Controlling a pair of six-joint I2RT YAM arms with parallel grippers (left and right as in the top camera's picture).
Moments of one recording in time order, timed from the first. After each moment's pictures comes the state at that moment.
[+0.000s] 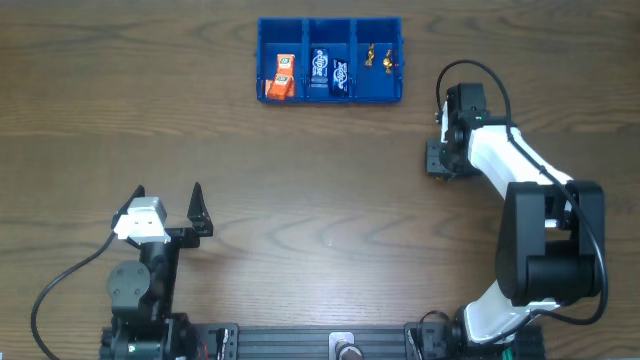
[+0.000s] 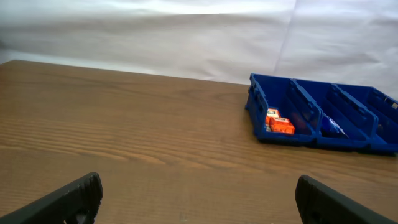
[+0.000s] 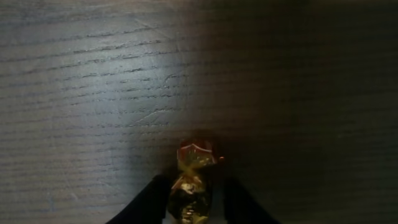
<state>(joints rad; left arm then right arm) -0.02 0.01 0.02 -0.12 0.00 -0.12 0.02 1.81 1.03 -0.60 0.04 0.07</state>
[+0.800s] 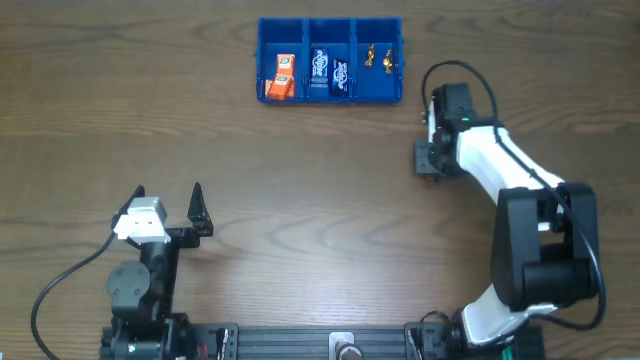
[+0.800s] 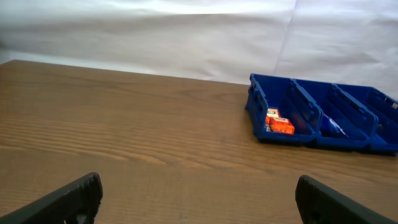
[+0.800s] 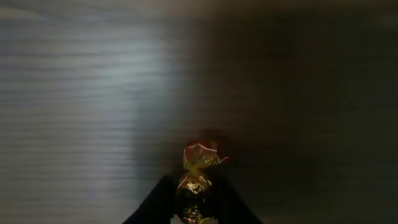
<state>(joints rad) -0.02 0.01 0.02 -0.12 0.00 -0.12 0.10 1.78 1.03 -0.59 0.04 0.08</state>
